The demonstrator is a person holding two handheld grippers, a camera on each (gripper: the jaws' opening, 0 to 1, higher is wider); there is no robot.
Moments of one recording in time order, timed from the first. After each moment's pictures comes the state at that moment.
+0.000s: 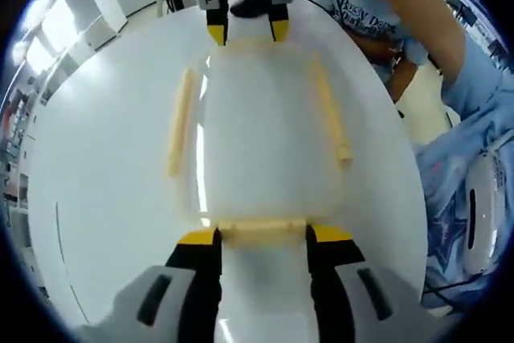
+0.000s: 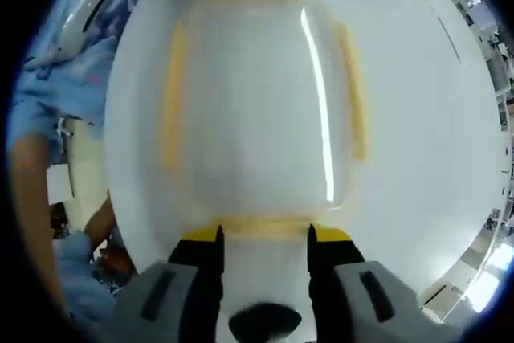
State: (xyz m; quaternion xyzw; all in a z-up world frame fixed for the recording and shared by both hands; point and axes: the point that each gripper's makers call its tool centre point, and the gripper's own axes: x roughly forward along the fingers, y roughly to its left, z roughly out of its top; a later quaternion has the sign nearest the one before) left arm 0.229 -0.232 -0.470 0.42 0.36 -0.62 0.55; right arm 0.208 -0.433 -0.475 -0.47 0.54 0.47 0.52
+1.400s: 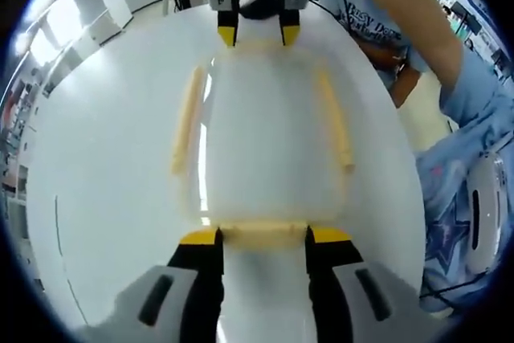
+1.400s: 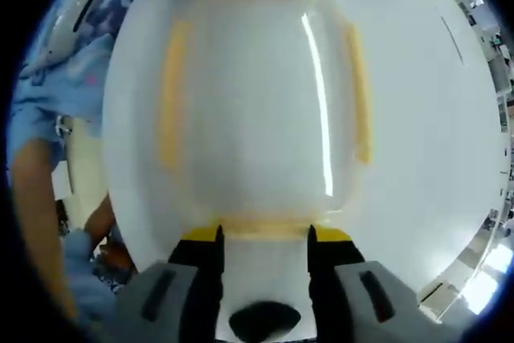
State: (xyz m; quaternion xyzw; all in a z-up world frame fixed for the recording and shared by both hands) left arm 0.230 -0.234 -0.468 0.41 0.38 -0.62 0.55; right arm 0.210 -0.434 -0.474 -0.48 0.55 0.46 0.51
